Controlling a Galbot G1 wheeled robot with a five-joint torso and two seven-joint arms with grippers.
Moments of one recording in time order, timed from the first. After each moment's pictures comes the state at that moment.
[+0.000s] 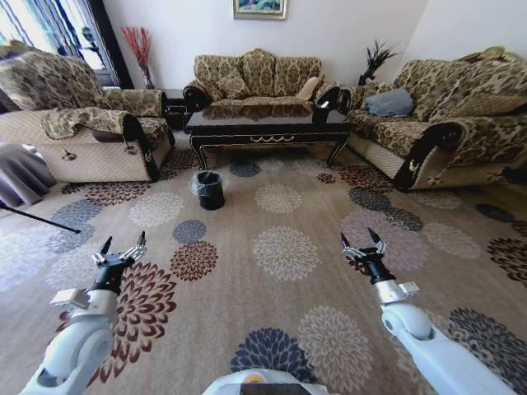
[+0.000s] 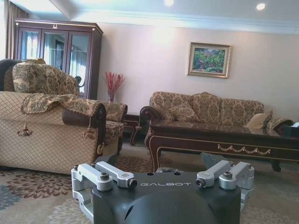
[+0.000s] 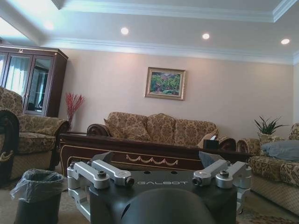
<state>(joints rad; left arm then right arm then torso) 1.67 -1.00 -0.85 -2.17 -0.72 -0.07 -0.21 -1.40 0.79 0.49 1.73 0.61 0.52 0.05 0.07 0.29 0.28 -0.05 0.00</state>
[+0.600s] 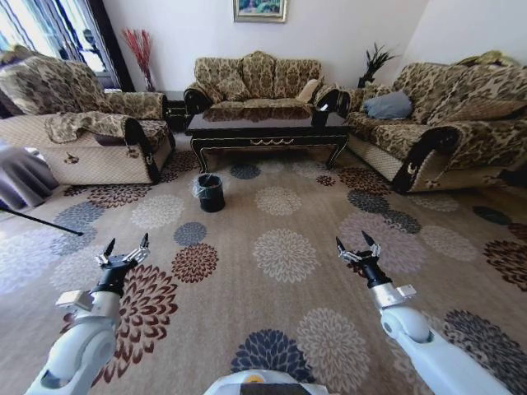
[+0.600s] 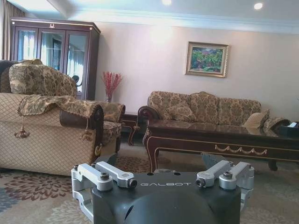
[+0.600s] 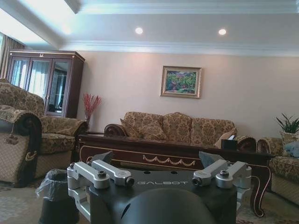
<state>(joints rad) 1.67 -1.01 -0.84 -2.17 -0.70 -0.07 -0.20 -1.41 0.79 0.48 1.71 0.64 0.54 -0.05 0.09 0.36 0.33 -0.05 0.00</state>
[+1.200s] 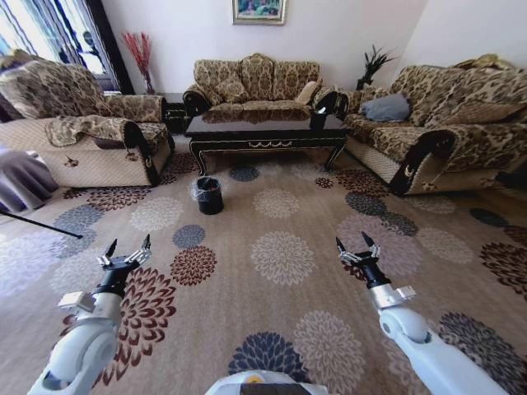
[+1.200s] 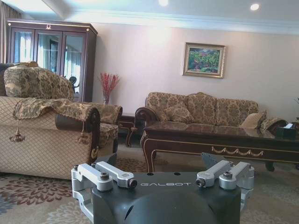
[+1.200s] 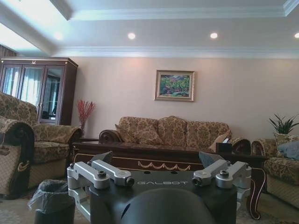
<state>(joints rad) 1.68 -1.01 -0.83 -2.17 -0.69 -0.08 -0.19 -1.41 0.80 0.47 1.71 0.66 0.56 -0.04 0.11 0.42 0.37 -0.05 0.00</state>
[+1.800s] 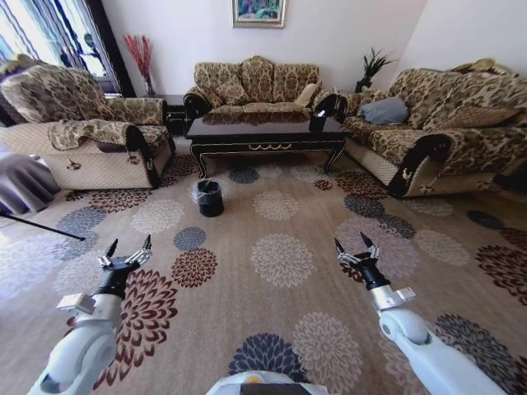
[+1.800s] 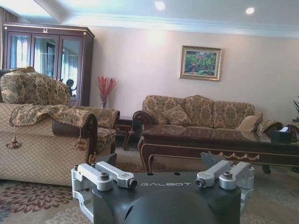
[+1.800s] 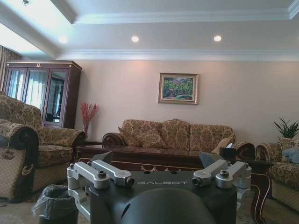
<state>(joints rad) 1.70 -1.01 -0.84 -2.20 -0.69 -0.08 -0.19 -1.42 0.80 0.48 1.72 0.65 0.56 -0.05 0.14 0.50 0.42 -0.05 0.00</state>
